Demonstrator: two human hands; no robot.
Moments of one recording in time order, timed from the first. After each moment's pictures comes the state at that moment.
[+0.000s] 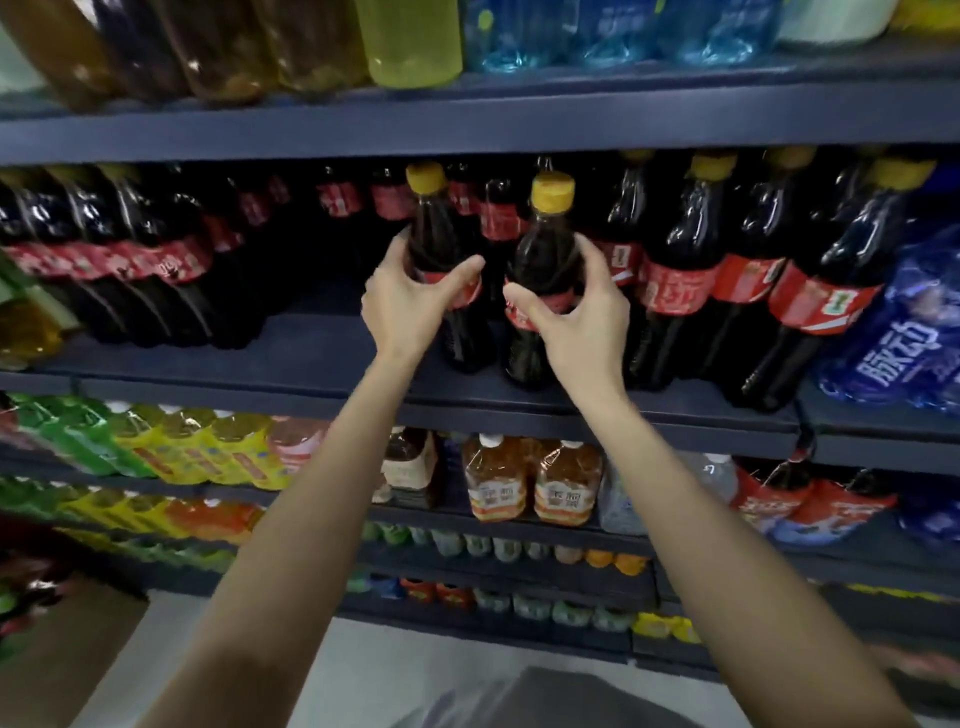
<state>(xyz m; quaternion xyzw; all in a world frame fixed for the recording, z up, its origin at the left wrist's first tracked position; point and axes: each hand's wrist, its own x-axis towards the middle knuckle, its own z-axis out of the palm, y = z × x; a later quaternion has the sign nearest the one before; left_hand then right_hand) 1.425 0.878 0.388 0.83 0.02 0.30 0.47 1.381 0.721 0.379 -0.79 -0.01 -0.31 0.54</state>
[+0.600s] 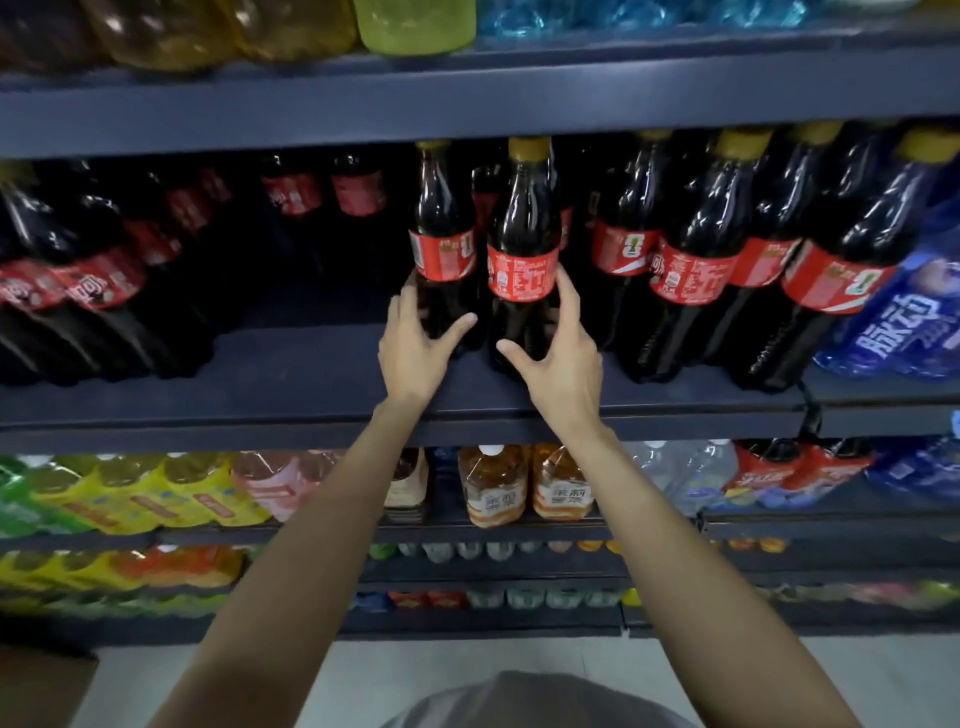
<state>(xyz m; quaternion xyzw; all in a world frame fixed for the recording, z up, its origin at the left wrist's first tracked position) 1.477 0.895 0.299 0.87 -0.08 0.22 0.44 1.403 0.747 0.318 -0.87 0.06 -0.28 0.41</state>
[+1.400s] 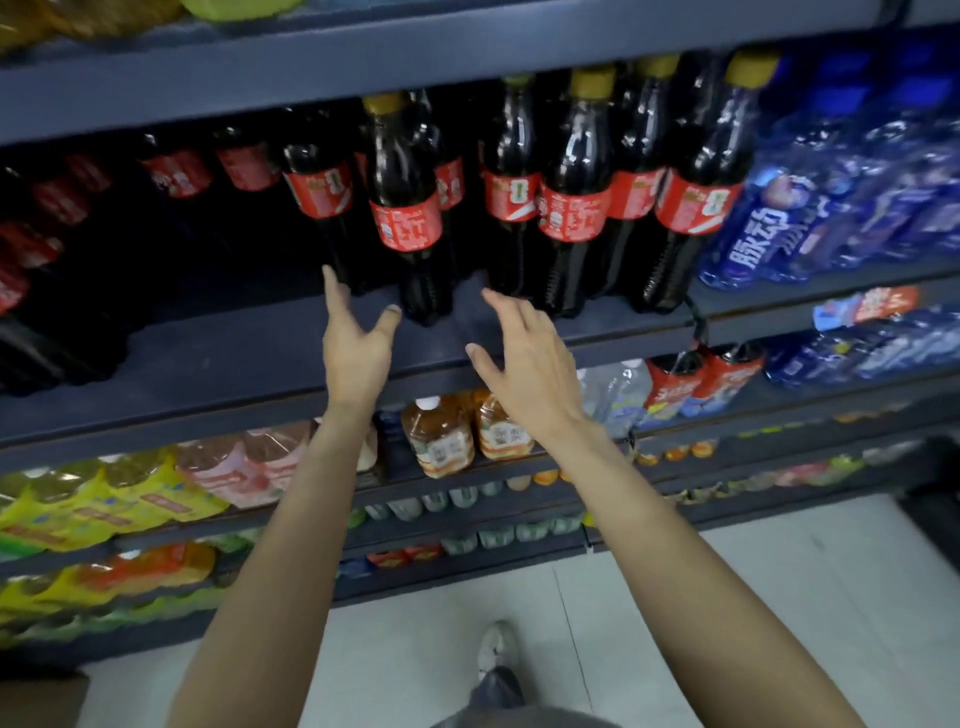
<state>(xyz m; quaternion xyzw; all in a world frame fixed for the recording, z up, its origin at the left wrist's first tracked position) 1.391 0.865 0.335 0.82 -0.02 0.07 0.57 1.314 0.713 0.329 -0.94 0.02 -0.22 0.25</state>
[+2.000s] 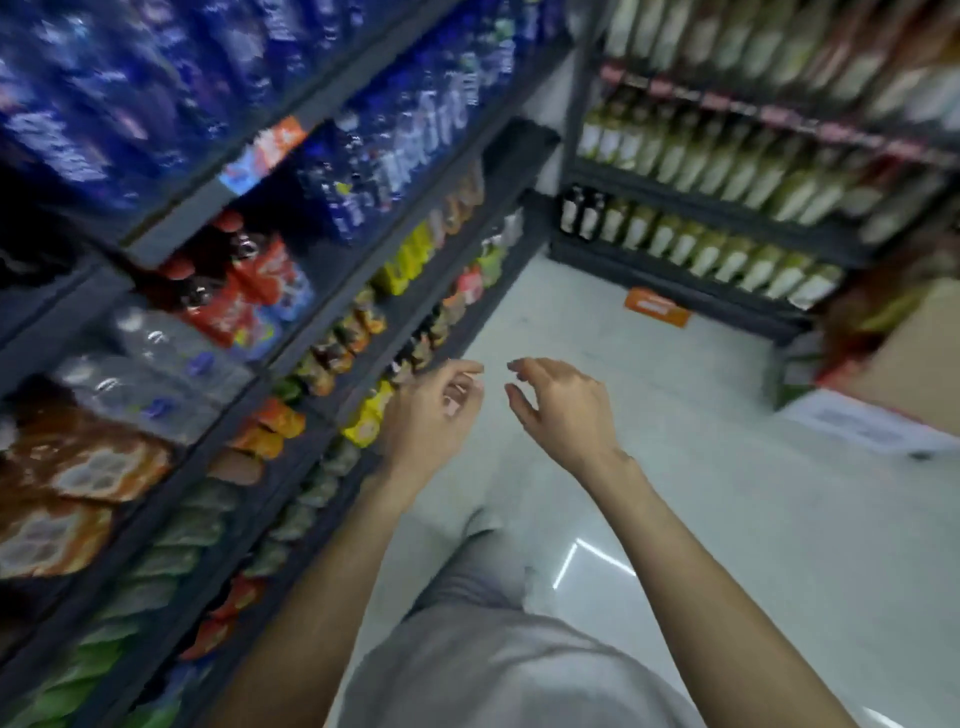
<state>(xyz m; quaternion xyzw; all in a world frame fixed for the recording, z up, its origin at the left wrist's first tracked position) 1.006 0.573 0.233 0.74 -0.53 -0.20 0.36 0.858 0.500 0.213 -0.87 0.44 -0.18 0.16</state>
